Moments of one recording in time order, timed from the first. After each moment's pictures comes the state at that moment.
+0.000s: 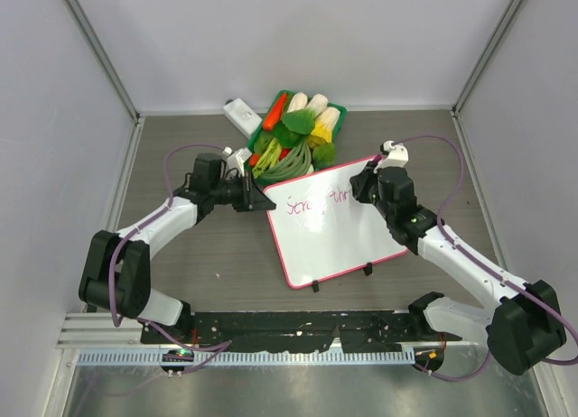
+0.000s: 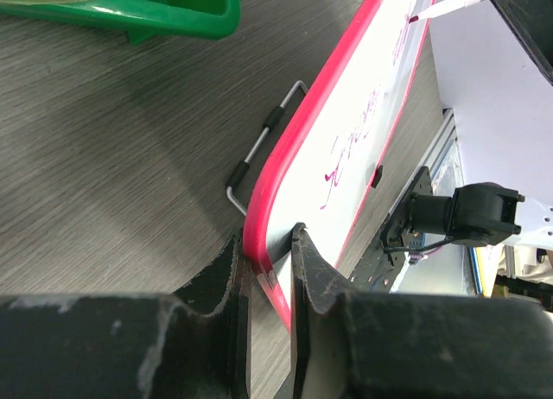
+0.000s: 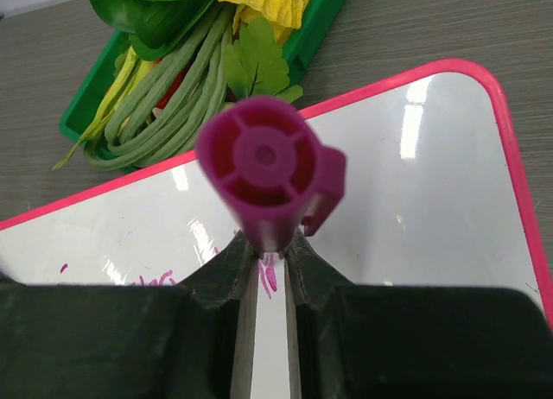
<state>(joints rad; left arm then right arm) -0.32 1.46 0.85 -0.07 0.73 -0.47 0.48 1.10 0.71 0.03 0.21 0.46</state>
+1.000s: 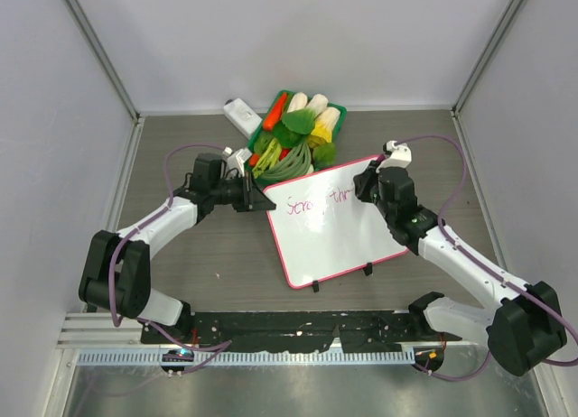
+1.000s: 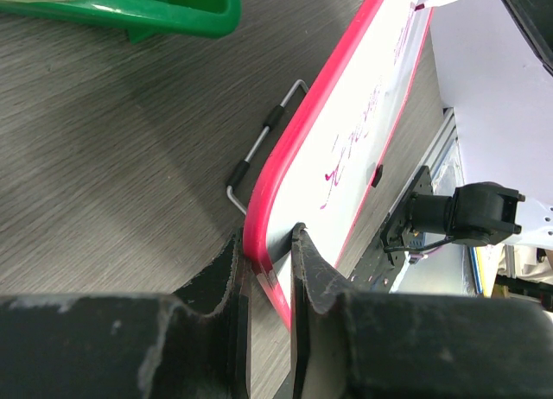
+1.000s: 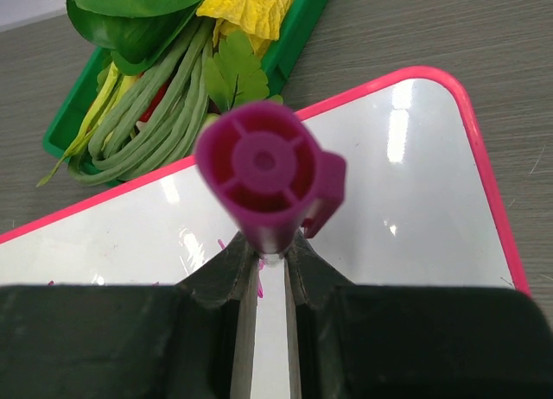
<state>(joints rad) -0.32 1.46 0.85 -0.07 0.73 -0.47 0.48 1.10 0.72 0.03 0.27 0.46</state>
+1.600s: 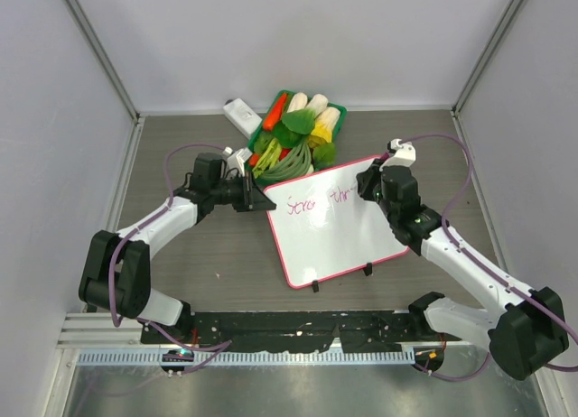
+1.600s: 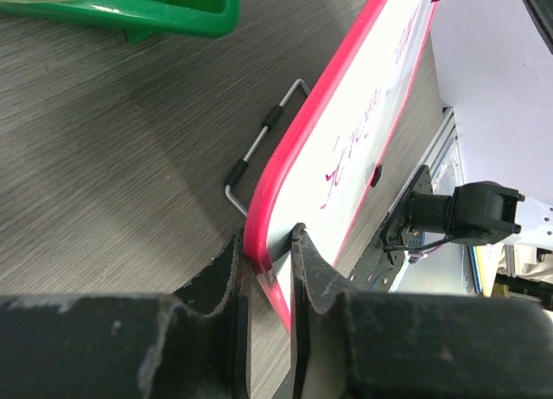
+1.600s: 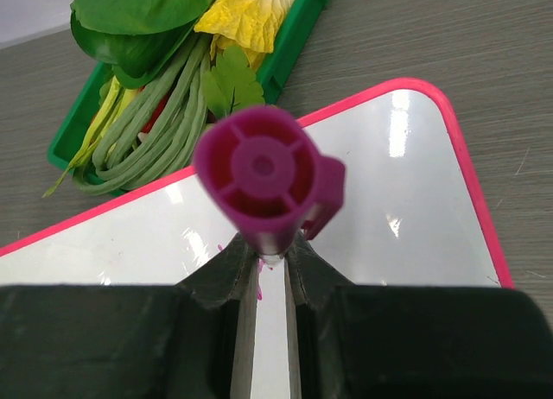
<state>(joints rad) -0.32 1.46 0.86 -0.07 0.73 -0.47 0.48 1.07 0.73 -0.01 0.29 0.47</state>
